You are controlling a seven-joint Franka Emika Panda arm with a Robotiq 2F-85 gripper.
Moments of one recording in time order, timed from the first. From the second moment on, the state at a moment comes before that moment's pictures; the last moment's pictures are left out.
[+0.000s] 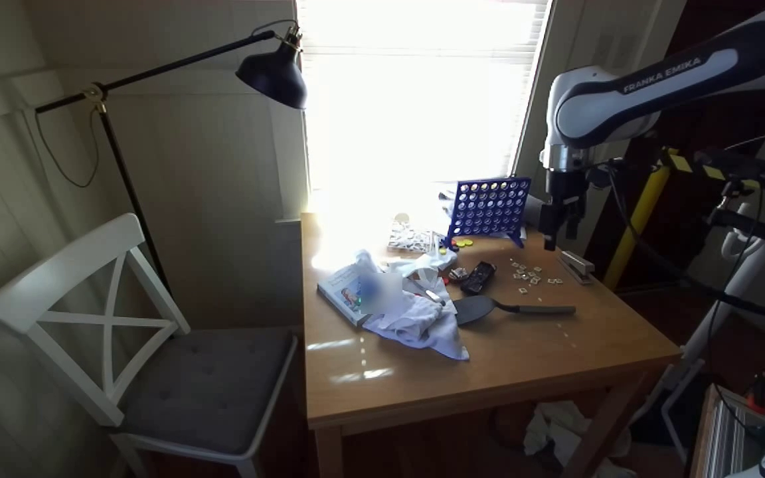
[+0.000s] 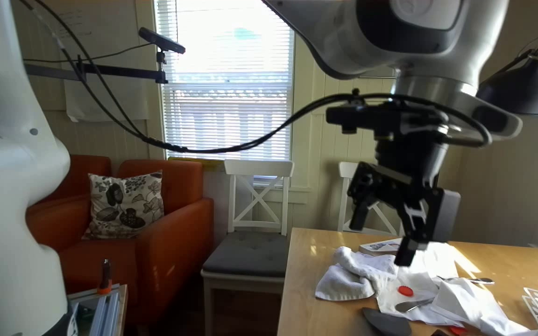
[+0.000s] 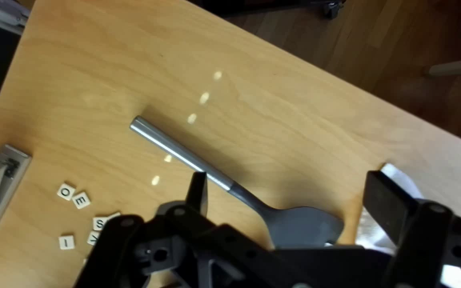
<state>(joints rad) -0.14 0.00 -0.20 -2.13 -0.03 1.91 -0.15</state>
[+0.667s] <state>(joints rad) -0.21 0.20 -0.24 -2.02 0.00 1.95 0.04</state>
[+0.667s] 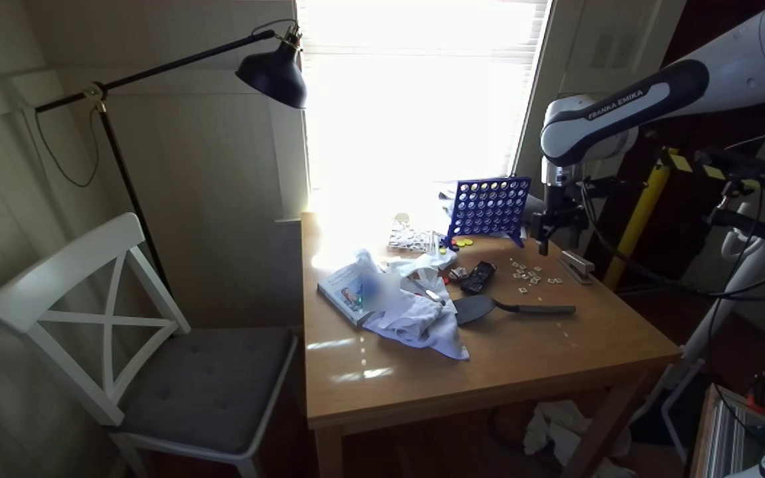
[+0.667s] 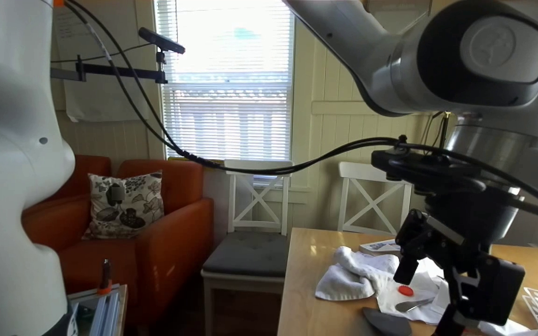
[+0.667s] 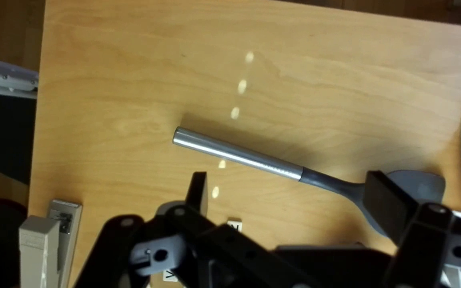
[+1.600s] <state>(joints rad) -0.26 0.60 -0.27 -1.66 0.21 1.97 0.61</state>
